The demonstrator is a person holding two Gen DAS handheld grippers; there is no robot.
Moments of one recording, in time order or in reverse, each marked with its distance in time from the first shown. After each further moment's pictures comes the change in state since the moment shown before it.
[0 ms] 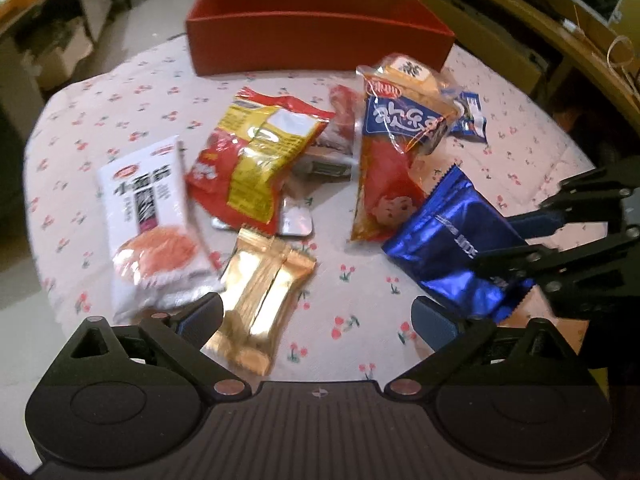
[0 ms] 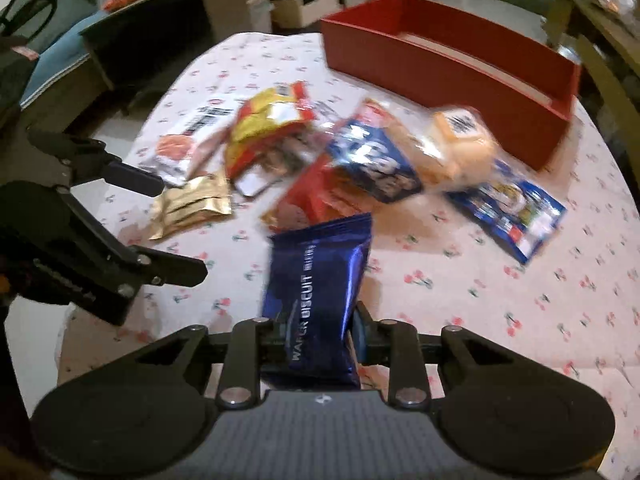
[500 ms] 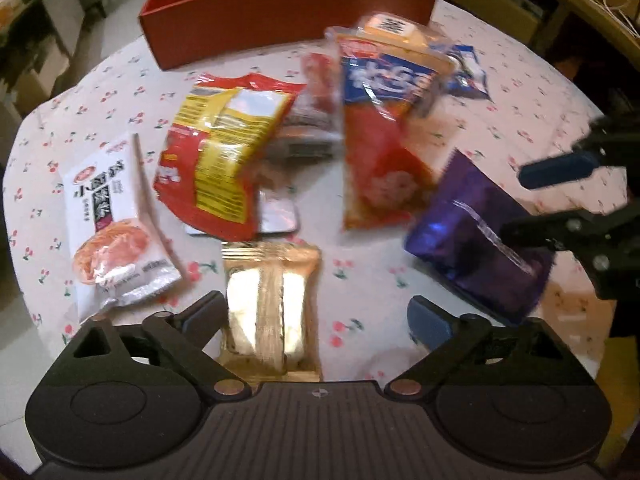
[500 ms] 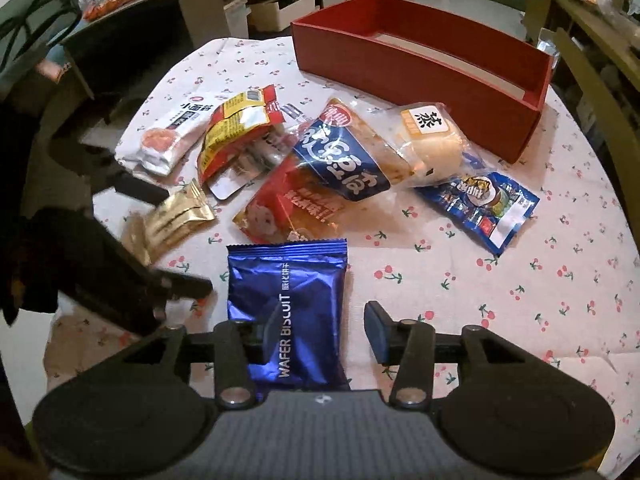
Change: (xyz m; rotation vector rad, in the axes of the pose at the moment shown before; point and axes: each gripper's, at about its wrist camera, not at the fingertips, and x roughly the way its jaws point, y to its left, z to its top) left arm 0.024 -0.019 0.002 0.110 0.073 0.045; right arm -0.003 -0.010 -0.004 0.022 -0.012 -0.022
